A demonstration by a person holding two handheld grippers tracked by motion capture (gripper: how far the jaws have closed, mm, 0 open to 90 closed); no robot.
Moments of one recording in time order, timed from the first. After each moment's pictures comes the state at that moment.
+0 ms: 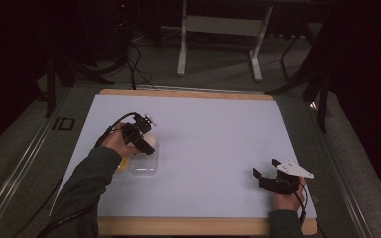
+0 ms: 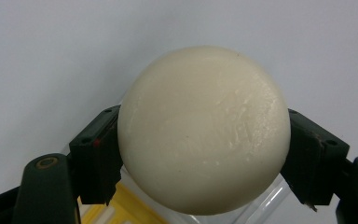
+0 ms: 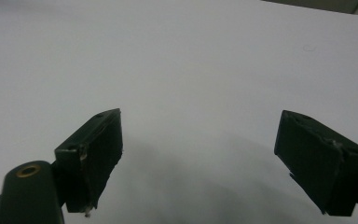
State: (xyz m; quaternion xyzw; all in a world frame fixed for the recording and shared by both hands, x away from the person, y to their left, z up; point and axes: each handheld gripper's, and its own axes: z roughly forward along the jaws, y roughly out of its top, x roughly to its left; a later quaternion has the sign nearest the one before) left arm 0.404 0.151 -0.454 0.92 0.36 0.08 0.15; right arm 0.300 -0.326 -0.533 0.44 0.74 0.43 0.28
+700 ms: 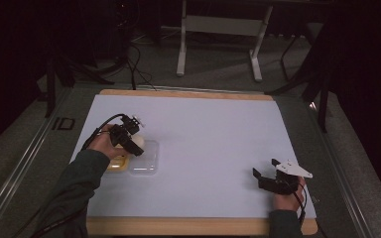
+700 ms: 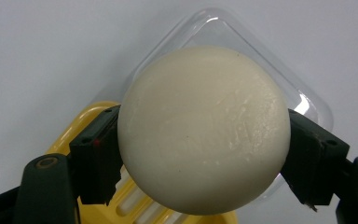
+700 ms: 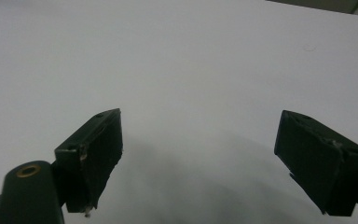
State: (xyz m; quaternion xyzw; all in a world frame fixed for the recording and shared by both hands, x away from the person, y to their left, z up) left arm 0.394 0.182 -0.453 0.91 0.38 0.09 0.14; right arm 0.300 -0.324 -0.533 0.44 0.74 0.43 0.28
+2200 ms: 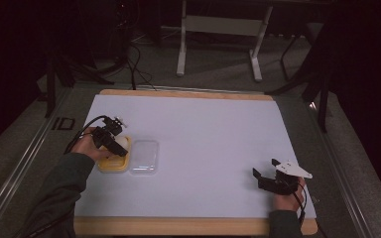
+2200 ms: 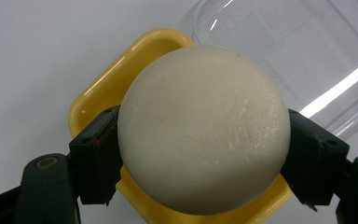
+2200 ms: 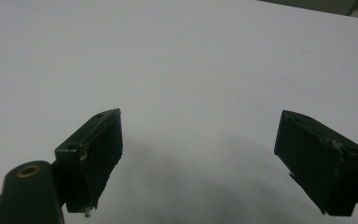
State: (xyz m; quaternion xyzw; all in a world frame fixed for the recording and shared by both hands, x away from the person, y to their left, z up) left arm 0.389 0.228 -0.460 0.89 0.43 0.09 0.12; right arm 0.299 -0.324 -0.533 0.43 0.74 0.42 0.28
